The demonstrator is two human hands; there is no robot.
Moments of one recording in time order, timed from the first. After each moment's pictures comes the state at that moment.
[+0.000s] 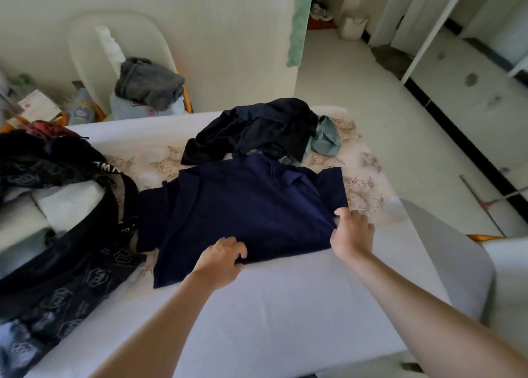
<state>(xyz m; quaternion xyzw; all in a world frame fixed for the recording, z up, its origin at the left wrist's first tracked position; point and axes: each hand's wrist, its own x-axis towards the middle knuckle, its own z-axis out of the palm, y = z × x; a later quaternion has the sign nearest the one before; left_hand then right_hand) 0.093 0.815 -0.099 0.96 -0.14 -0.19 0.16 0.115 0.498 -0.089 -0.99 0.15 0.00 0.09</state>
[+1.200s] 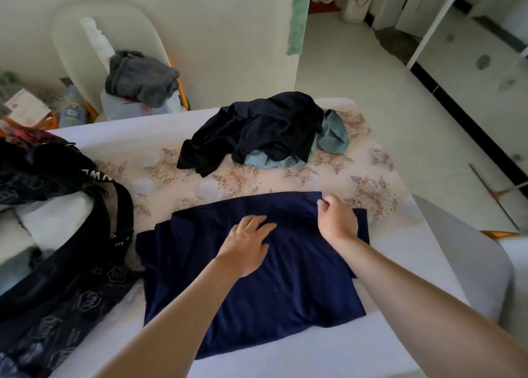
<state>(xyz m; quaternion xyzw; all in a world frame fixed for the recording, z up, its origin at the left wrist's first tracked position) 0.151 0.771 -0.091 0.95 -0.21 -0.18 0.12 0.180 0.536 -0.096 -0.95 0.19 0.02 0.25</state>
